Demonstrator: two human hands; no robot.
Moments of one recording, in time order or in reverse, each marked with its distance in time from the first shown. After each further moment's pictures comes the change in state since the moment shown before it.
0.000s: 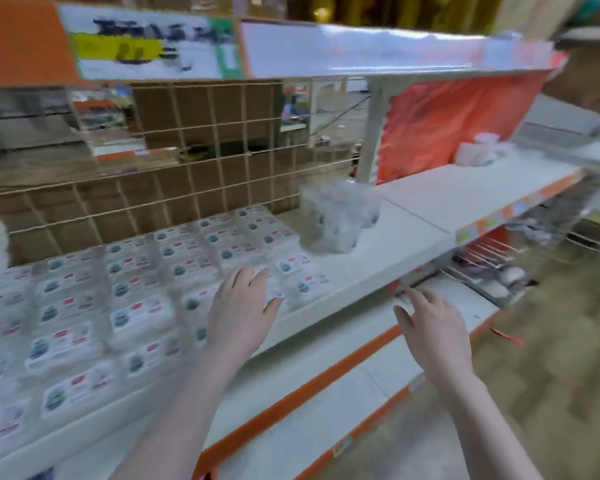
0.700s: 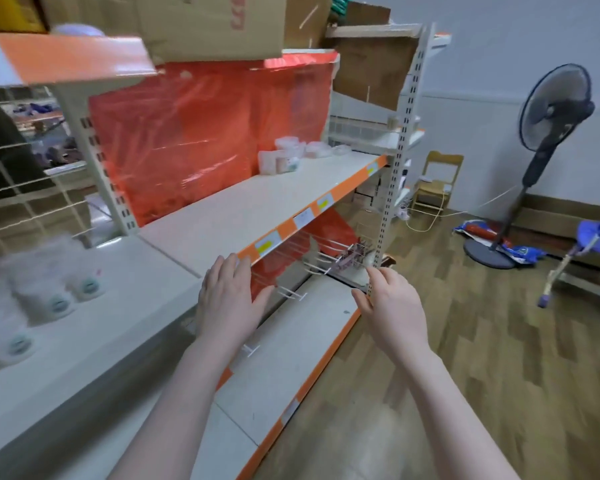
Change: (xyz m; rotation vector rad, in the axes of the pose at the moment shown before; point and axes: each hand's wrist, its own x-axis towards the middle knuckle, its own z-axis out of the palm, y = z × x) left_hand 0.162 0.445 0.135 -0.102 -0.023 0.205; right_hand 0.121 0.403 -0.058 -0.050 0.160 0.178
